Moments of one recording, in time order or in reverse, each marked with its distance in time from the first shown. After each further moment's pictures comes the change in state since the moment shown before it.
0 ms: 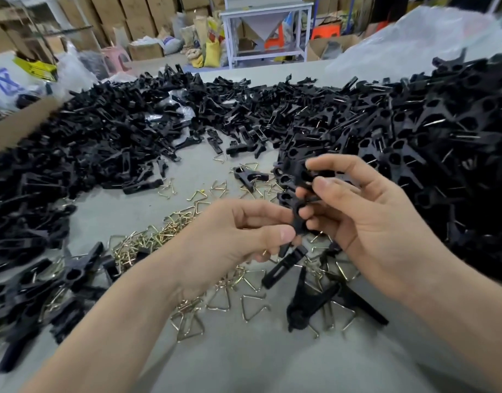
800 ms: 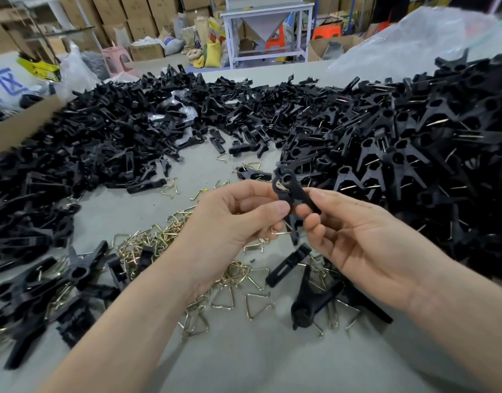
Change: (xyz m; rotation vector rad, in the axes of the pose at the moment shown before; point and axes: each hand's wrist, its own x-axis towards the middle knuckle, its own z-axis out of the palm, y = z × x) left_hand 0.002 0.001 0.008 -0.191 0.230 0.152; right_hand -0.002 0.004 0.005 0.291 0.146 0.391
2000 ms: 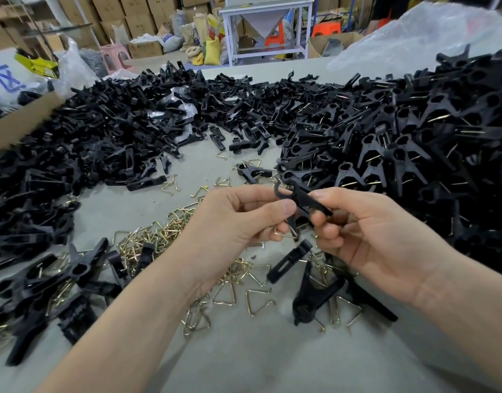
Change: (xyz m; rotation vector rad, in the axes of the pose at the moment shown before) left_hand 0.000 0.001 0.003 -0.006 -0.049 -0.051; right_hand -0.003 -0.006 0.001 -0.262 0.021 -0.036
